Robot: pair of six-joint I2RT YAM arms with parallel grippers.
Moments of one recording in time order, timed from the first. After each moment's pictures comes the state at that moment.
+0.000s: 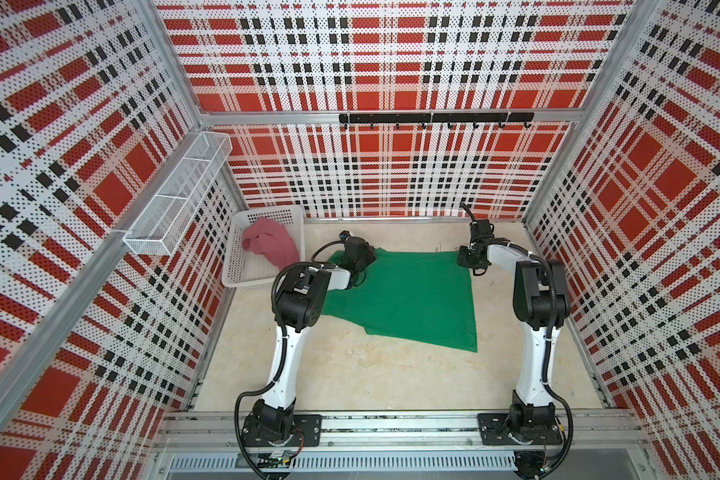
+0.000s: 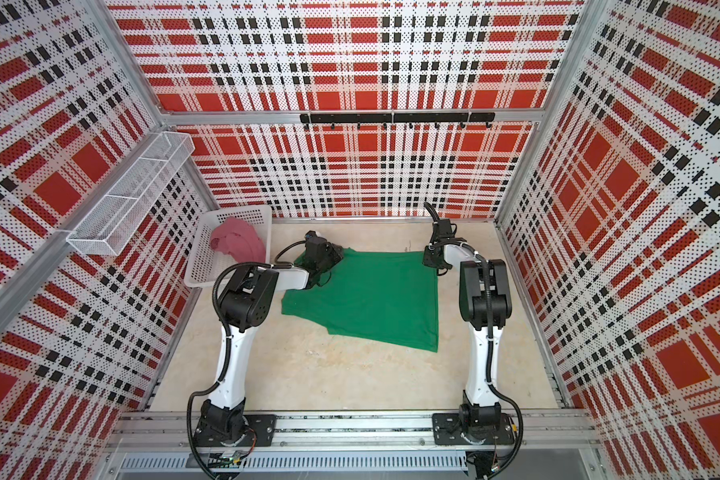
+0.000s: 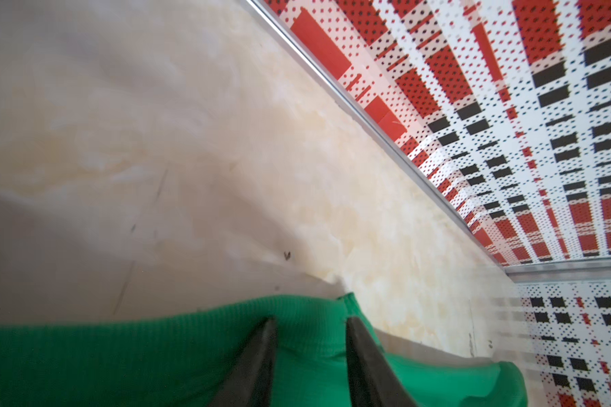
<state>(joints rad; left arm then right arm) -0.36 2.34 1.47 0.40 -0.03 -0.86 0.06 2.20 1.62 -0.47 0.02 0.27</state>
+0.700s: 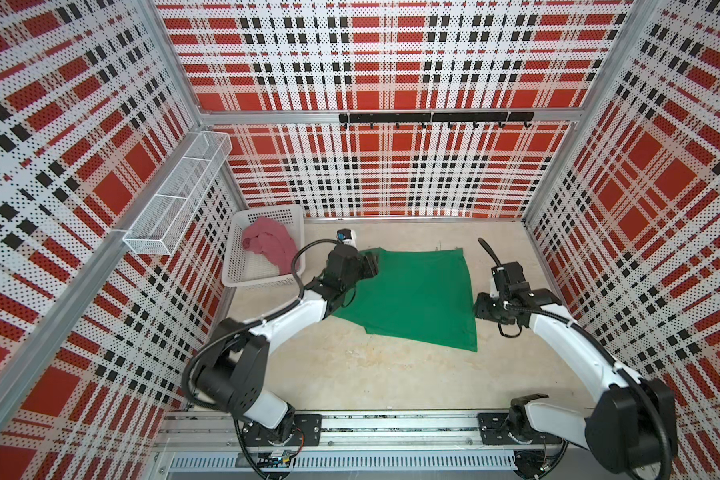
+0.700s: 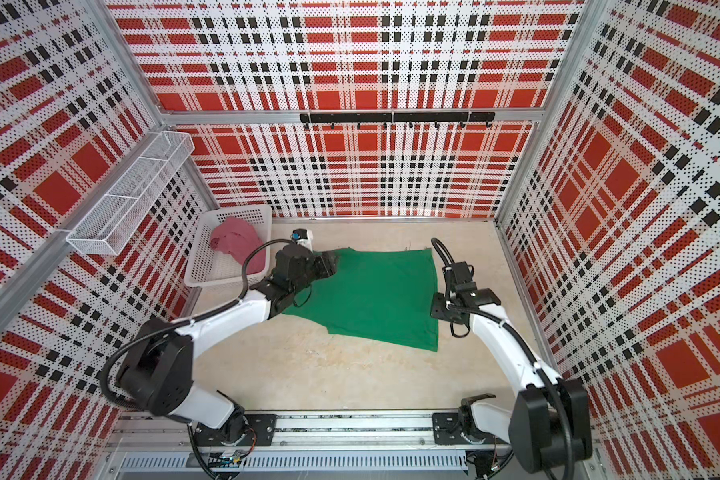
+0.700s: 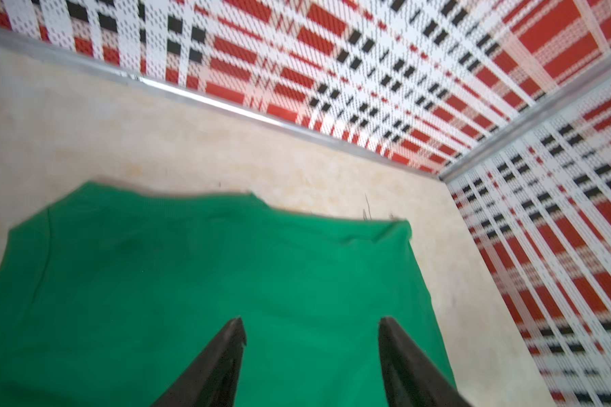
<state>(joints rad) -0.53 1.45 0.87 0.12 -0.05 -0.60 0.19 1.16 0.83 -0.80 -0.02 0.43</state>
